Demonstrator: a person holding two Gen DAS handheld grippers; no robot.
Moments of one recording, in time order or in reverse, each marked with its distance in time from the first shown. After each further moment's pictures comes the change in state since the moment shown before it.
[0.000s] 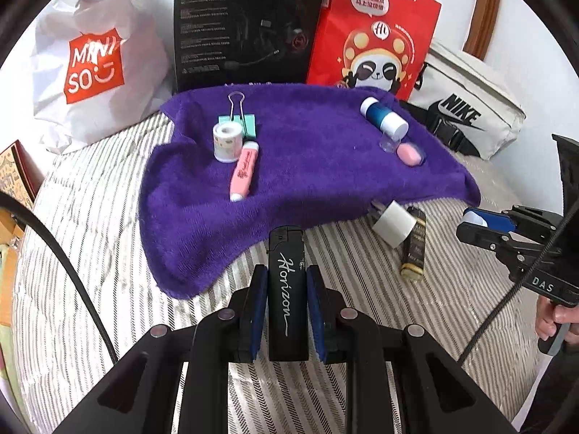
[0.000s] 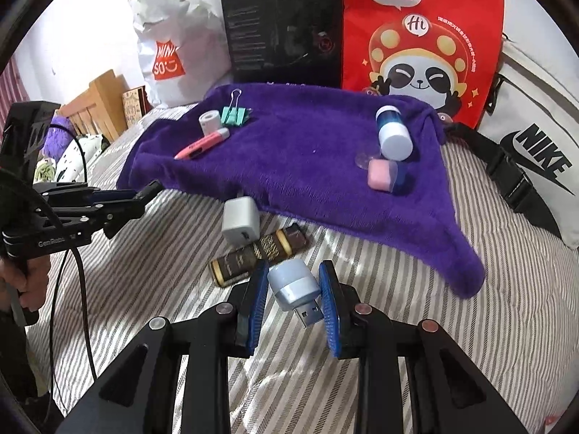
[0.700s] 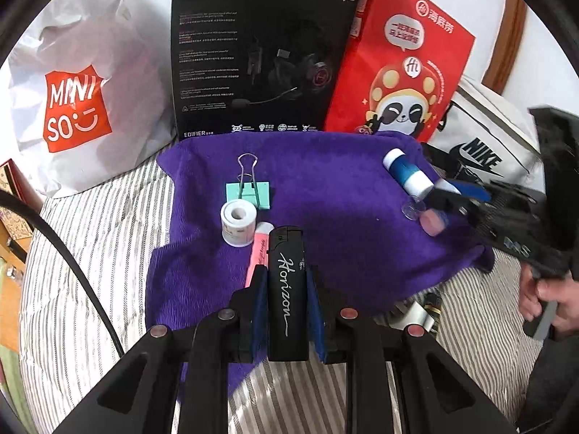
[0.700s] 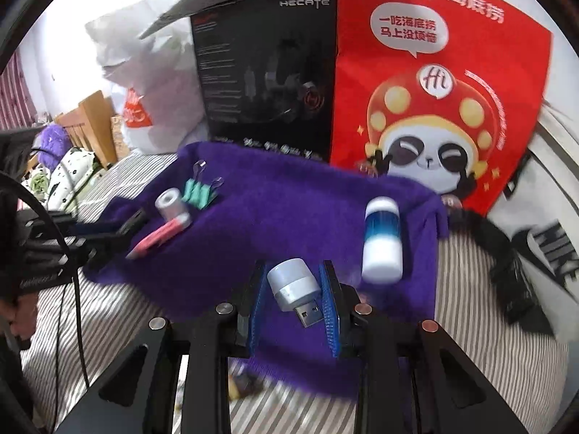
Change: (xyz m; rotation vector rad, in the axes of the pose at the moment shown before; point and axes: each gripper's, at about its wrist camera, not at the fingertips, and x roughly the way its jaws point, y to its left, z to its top) left arm 0.028 0.016 0.075 -0.043 -0.024 0.001; right arm 0.048 -0.029 0.110 -0.043 -0.058 -0.013
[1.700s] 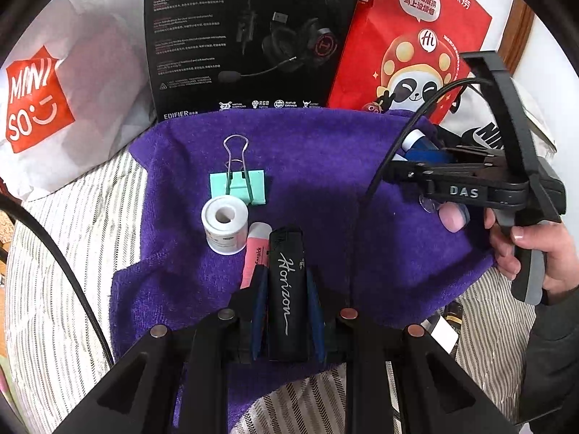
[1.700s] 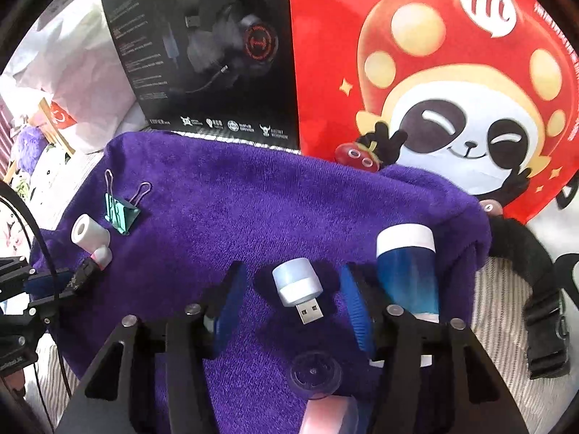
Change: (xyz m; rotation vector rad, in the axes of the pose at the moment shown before) left arm 0.043 0.001 0.011 0.020 0.085 -0.023; right arm 0.101 -0.032 0.032 0.056 0.162 -0.026
